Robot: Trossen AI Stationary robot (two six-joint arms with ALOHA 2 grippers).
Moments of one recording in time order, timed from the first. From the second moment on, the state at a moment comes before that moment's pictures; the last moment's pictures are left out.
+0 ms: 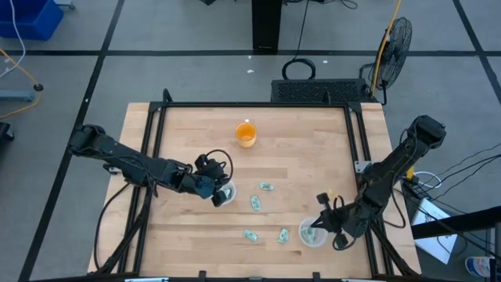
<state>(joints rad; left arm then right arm) -0.32 1.36 0.91 -0.41 -0.51 -0.63 0.88 1.19 0.51 -0.14 0.42 0.35</state>
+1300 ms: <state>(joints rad) -0.32 1.36 0.91 -0.41 -0.51 -0.63 0.76 1.38 0.52 -0.10 0.18 0.24</state>
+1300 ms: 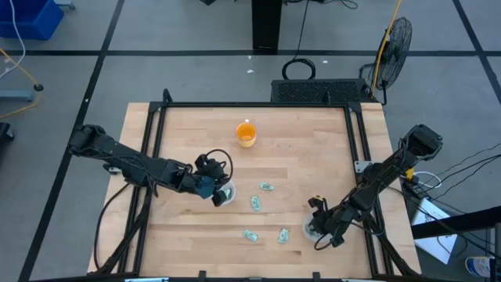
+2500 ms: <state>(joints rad) -0.32 1.40 0.91 -0.14 -0.44 -0.54 0.48 1.38 0.64 -0.10 0.50 -0.03</state>
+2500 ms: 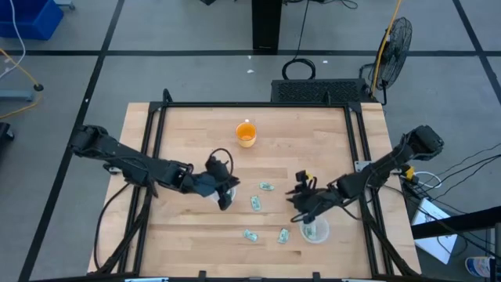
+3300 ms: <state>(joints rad) -0.53 1.80 0.91 0.25 -0.16 -0.25 0.46 1.38 0.64 -0.06 0.55 -0.03</state>
